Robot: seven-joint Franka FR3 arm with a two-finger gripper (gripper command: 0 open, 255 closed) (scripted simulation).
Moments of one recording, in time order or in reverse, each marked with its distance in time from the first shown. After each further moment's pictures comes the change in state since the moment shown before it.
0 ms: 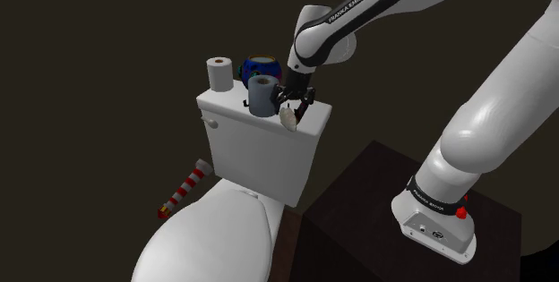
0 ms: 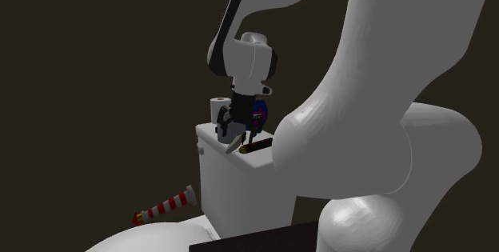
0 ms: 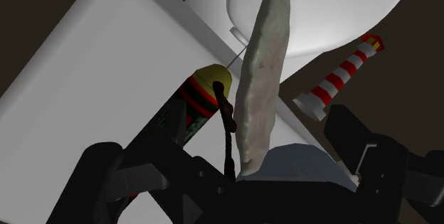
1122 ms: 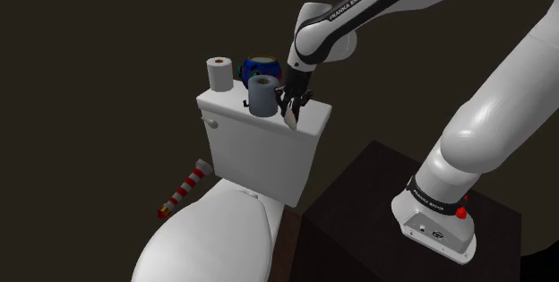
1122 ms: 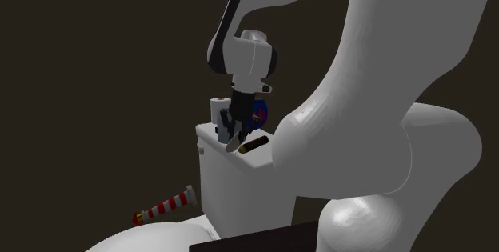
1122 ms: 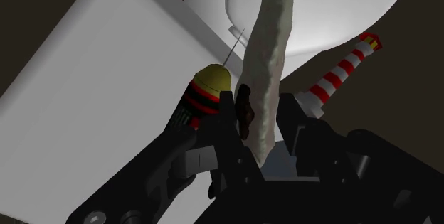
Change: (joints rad) arm 0.000 -0.012 0.001 0.006 -0.002 -0.014 0.004
